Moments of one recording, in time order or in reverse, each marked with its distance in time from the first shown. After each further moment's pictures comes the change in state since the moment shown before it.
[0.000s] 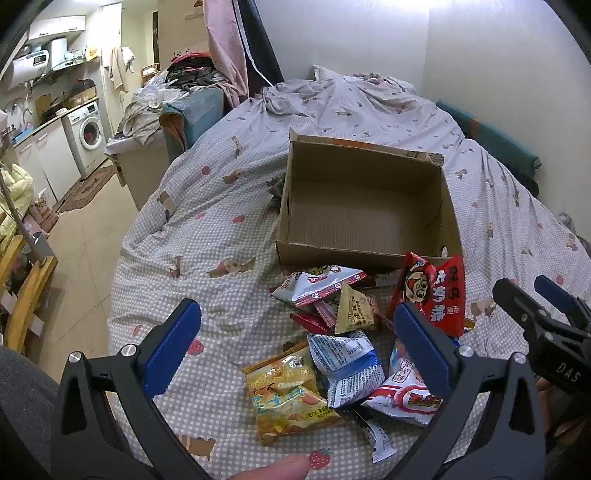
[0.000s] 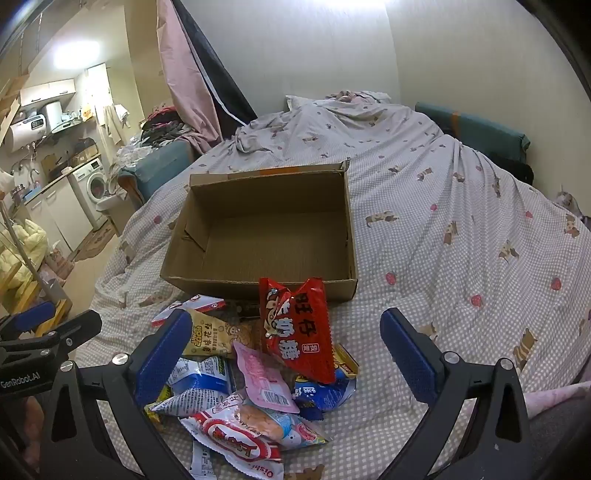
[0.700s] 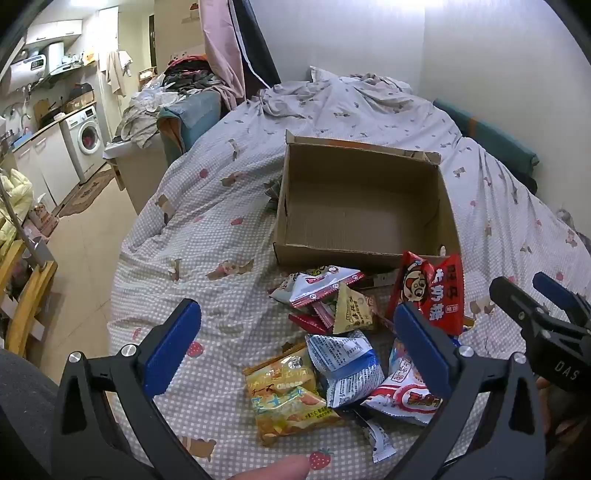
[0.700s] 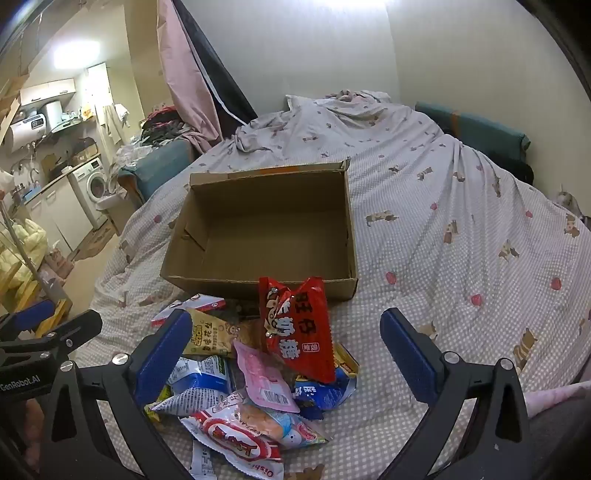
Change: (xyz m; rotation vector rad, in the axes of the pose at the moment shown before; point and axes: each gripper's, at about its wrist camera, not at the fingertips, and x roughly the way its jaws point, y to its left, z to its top) left arm -0.002 -0.001 0.002 0.013 -0.010 -0.002; right arm 0.000 0.000 -0.001 0.001 -0.003 0.000
